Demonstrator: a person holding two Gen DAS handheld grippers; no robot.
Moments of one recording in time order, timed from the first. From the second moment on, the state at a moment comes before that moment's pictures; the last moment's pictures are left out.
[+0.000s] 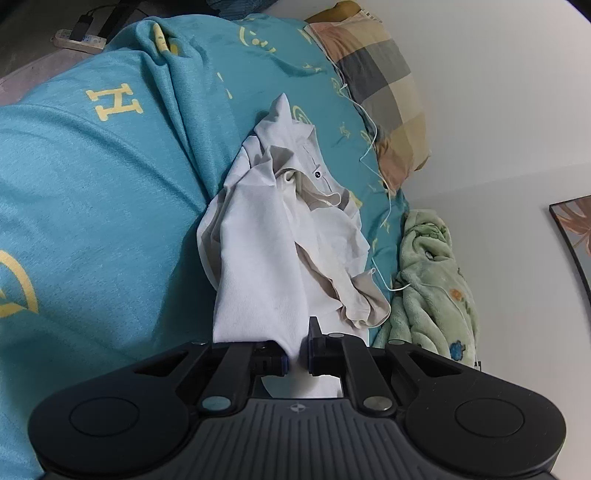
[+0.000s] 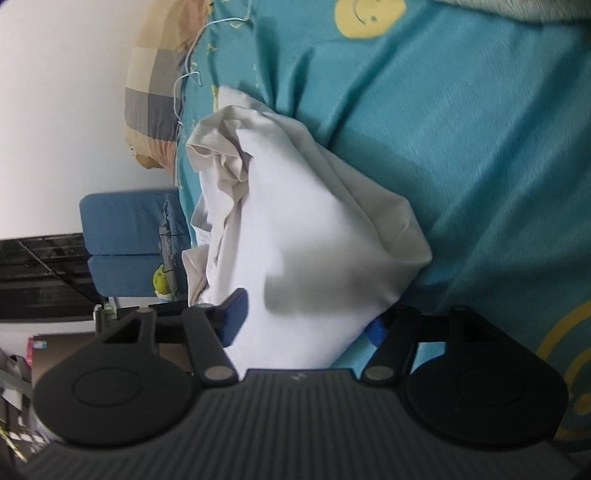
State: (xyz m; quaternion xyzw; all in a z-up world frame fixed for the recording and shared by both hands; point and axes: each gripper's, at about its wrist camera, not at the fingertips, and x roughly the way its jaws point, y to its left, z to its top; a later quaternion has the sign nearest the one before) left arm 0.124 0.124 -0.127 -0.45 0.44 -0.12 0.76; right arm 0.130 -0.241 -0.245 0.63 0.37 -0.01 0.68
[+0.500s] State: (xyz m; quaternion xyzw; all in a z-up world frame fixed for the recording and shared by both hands) left arm 0.128 0.121 -0.129 -0.44 0.45 -0.11 0.77; right arm 0.131 -0.239 -0.235 0.57 0.37 0.00 0.73
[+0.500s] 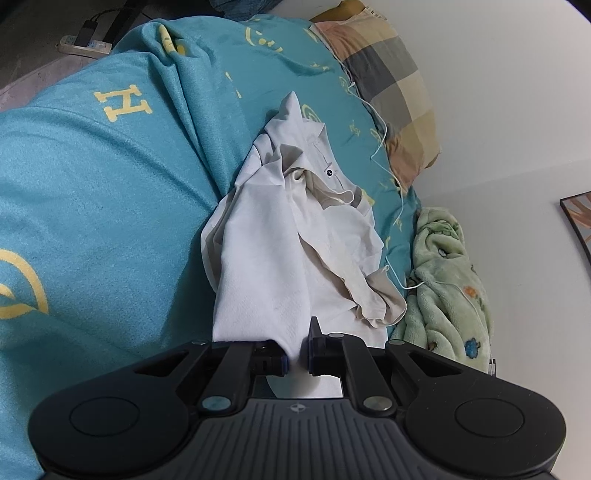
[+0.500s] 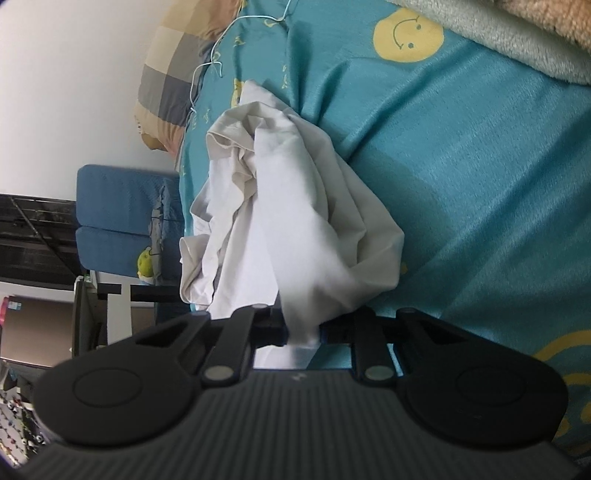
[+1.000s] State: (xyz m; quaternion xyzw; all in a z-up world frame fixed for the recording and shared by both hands) left arm 0.129 0.125 -0.129 -0.45 0.44 -0.11 0.77; right arm 0.128 -0.238 -0.226 0.55 0.37 0.00 0.75
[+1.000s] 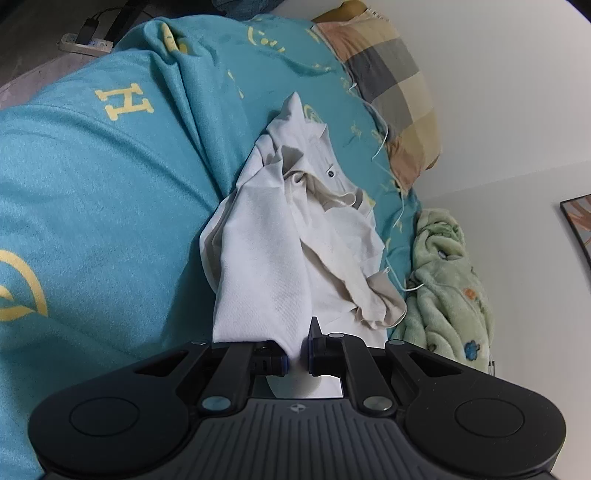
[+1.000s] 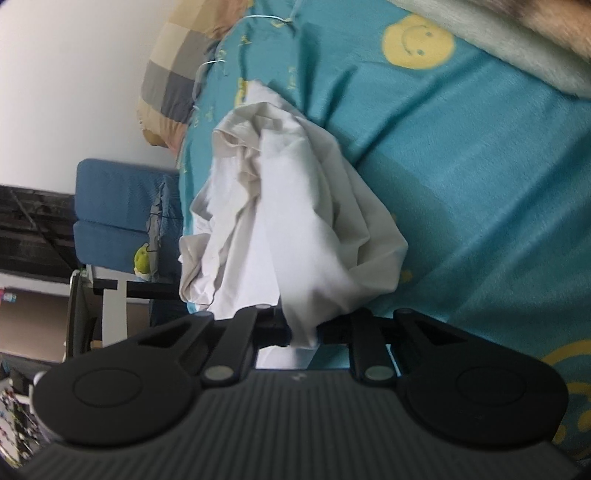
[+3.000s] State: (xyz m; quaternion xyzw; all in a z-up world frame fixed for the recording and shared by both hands) left arm 0.247 0.121 -0.147 -0.42 0.46 -0.08 0.78; right arm 0.257 -0.239 -0.214 0.47 0.41 -0.01 0.78
